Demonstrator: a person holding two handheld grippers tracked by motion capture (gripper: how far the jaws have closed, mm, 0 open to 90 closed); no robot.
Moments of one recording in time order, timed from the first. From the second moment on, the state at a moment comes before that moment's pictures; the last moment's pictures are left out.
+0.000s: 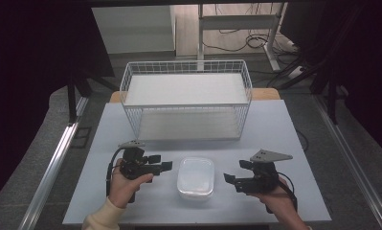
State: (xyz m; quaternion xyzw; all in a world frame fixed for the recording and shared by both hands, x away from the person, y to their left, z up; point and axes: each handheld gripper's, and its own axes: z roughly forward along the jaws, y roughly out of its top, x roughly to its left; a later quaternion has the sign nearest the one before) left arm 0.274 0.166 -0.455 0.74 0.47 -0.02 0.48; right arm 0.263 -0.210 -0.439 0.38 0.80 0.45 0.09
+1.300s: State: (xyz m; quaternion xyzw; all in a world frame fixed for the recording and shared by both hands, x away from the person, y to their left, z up) left arm 0.291 0.137 -0.485 0.74 0.48 -0.12 0.46; right arm 0.292 -0.173 -0.493 0.47 0.76 0.44 -0.06
